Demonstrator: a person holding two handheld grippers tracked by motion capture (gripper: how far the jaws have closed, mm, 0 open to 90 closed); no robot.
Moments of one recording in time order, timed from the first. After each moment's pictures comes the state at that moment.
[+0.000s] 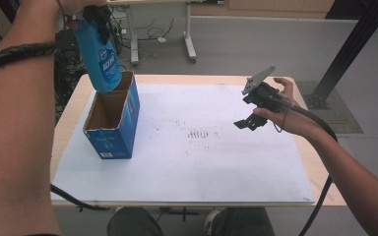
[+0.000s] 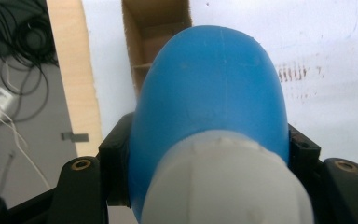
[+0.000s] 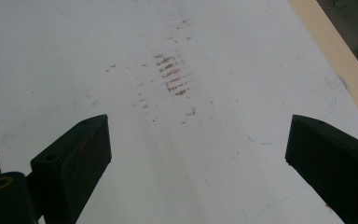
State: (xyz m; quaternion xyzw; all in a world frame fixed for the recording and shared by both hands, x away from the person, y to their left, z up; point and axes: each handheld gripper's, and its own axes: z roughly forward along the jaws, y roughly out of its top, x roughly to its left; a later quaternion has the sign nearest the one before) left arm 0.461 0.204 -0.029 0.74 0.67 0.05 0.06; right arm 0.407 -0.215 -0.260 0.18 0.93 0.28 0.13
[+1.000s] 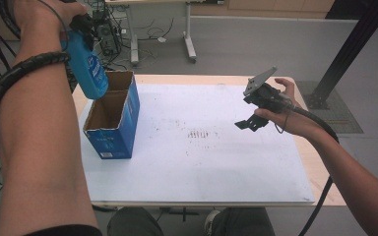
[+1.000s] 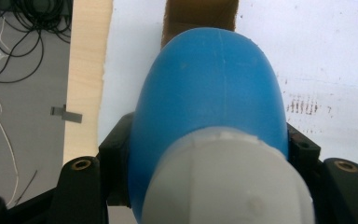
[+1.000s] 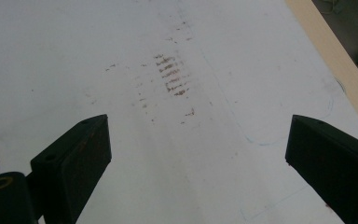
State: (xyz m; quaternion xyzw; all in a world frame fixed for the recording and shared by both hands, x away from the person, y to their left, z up) left arm 0.455 0.240 -0.053 0.66 0.74 0.05 0.07; right arm 0.404 -0.217 -0.261 0.17 0.93 0.29 0.13
